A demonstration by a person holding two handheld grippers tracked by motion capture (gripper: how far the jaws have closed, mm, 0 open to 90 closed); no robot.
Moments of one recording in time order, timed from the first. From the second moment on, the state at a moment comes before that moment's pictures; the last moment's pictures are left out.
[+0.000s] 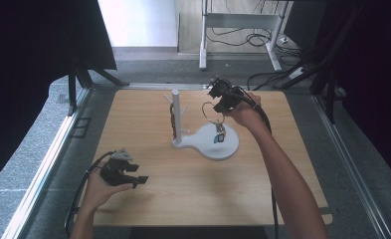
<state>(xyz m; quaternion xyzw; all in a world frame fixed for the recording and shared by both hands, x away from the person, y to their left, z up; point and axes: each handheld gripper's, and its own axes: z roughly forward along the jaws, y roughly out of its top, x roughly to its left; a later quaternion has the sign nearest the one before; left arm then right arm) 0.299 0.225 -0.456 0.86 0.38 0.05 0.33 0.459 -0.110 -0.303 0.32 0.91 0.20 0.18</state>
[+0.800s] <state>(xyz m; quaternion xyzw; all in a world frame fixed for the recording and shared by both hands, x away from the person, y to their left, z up) 0.299 0.225 -0.456 0.86 0.37 0.05 0.34 0.494 -0.084 -0.311 0.33 0.90 0.20 0.18</state>
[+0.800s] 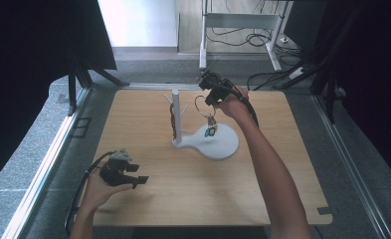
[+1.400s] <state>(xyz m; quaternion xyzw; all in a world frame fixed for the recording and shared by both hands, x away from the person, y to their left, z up) 0.298 0.225 -0.456 0.86 0.37 0.05 0.34 0.490 -0.053 -0.321 0.32 0.91 0.20 0.17</state>
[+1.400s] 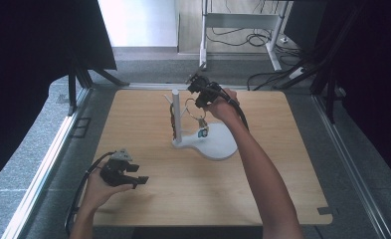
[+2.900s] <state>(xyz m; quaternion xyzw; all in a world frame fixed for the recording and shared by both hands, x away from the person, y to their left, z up) 0.294 0.235 -0.451 0.85 0.39 0.06 0.35 0.450 -0.072 -0.339 0.31 0.90 0.28 0.13</state>
